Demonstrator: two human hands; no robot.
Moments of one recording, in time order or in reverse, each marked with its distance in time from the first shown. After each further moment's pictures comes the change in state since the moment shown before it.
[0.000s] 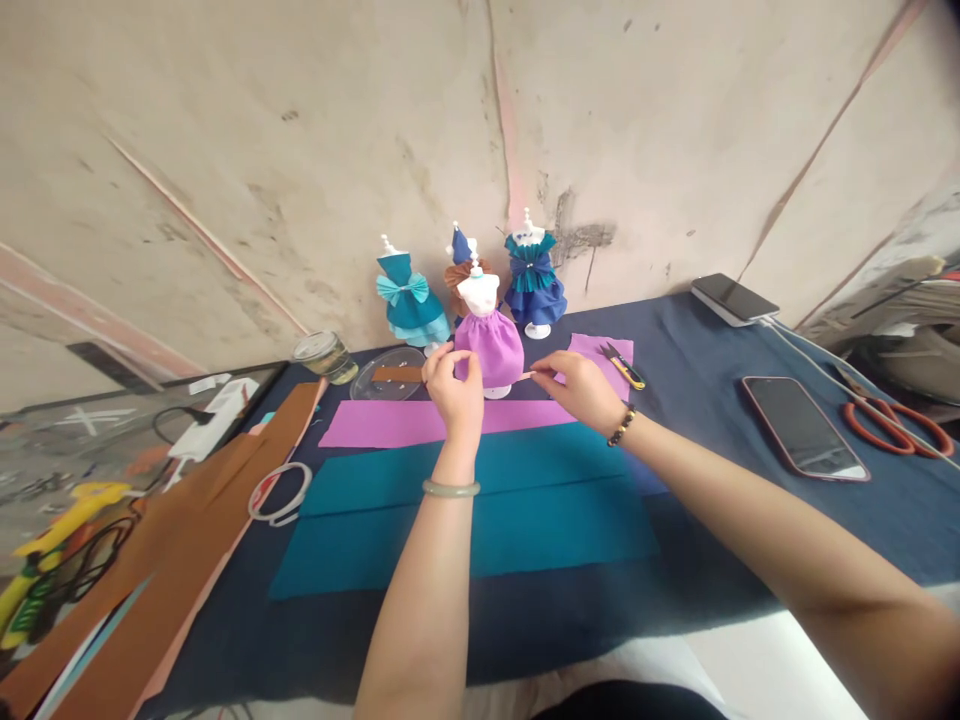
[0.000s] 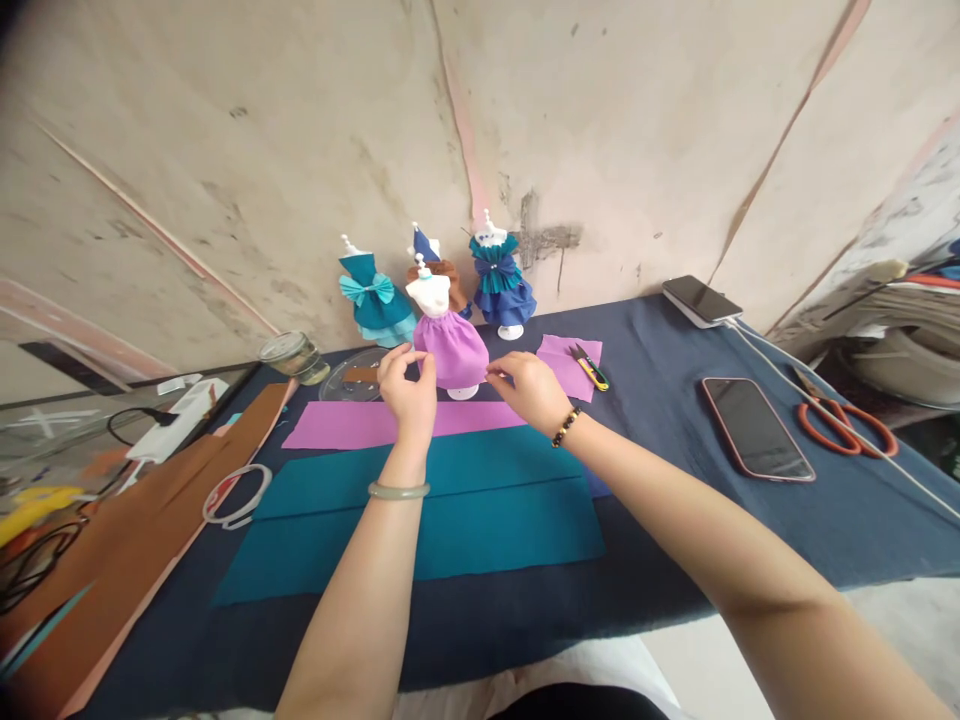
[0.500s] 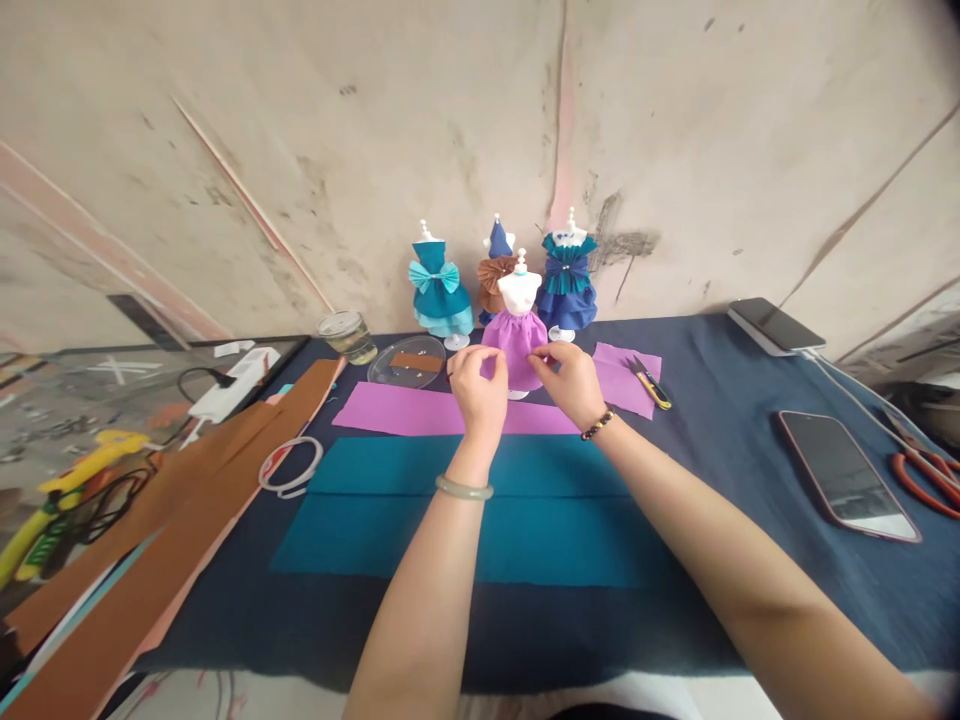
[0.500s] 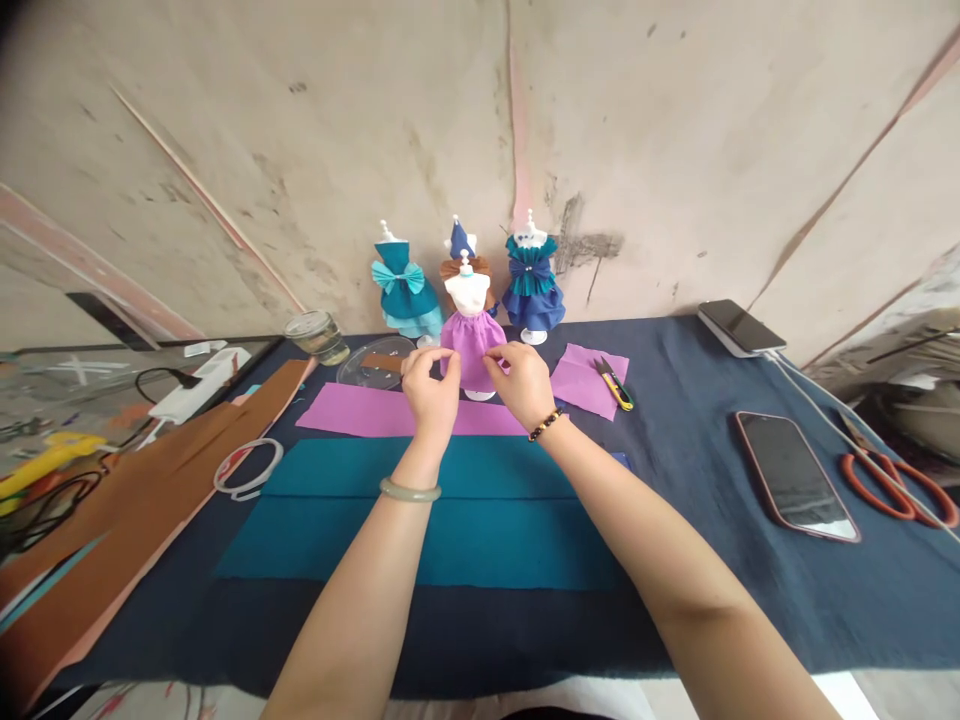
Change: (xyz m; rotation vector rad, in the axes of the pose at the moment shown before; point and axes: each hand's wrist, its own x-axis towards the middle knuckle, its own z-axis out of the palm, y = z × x) left_hand -0.003 0.000 0.002 -0.084 0.049 0.066; right_hand 0.038 -0.014 0.042 0.138 0.281 0.004
